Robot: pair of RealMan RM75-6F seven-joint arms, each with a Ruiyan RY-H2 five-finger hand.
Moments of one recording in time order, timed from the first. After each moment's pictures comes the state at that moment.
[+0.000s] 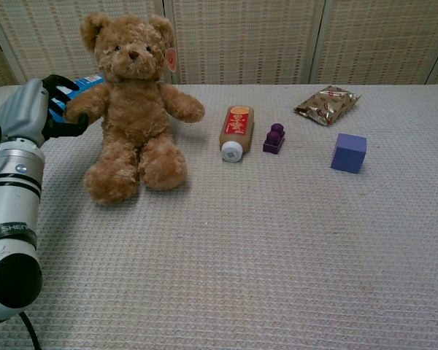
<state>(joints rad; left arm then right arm) -0.74 -2.20 -0.51 -0.54 1.10 1.42 -0.08 0.11 -1.04 -0.04 -1.55 -1.71 1.52 0.18</state>
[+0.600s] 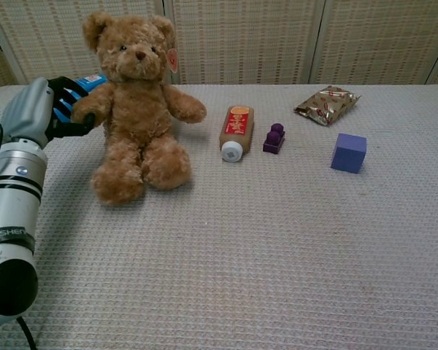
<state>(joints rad) -0.73 -2.19 -0.48 -0.56 1.14 1.41 -0.11 0.11 -1.04 -0.04 -1.56 -1.71 1.52 0.18</state>
